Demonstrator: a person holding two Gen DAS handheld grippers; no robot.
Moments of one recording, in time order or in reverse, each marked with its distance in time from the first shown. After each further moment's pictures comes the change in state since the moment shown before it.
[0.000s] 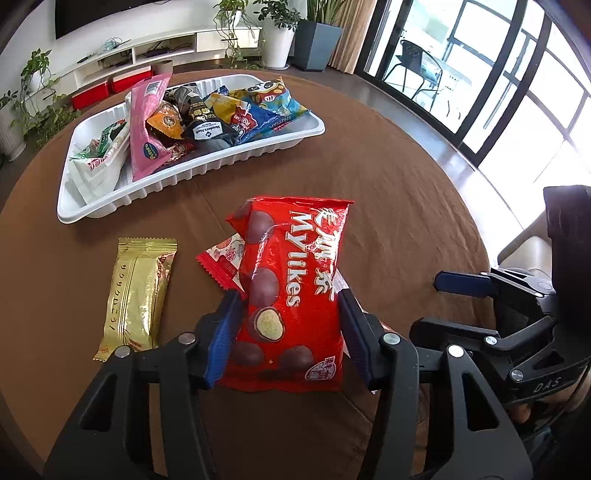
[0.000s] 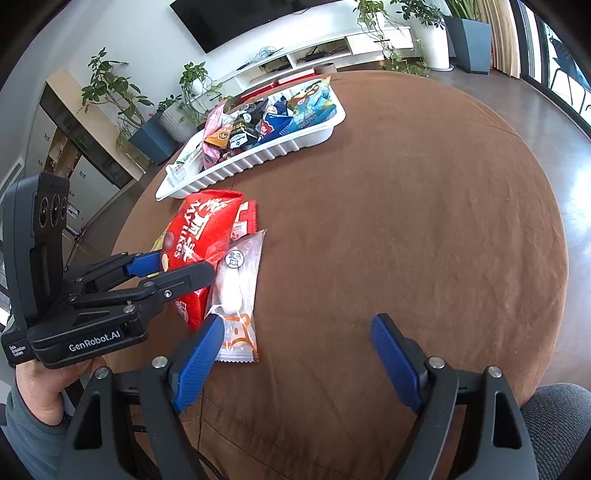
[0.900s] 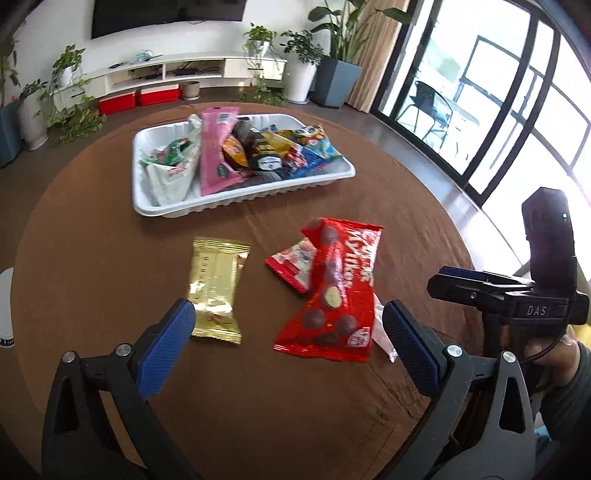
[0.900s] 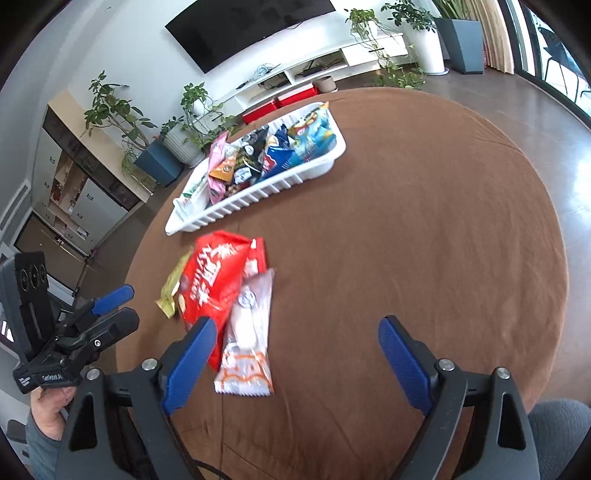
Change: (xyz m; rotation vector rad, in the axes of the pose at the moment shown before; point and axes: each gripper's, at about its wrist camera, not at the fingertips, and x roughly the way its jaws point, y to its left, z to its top) left arm -0.061 0.029 -0.027 -0.074 -0.139 0.011; right arm -0.009 -0.004 0.021 0.051 -0.060 0.040
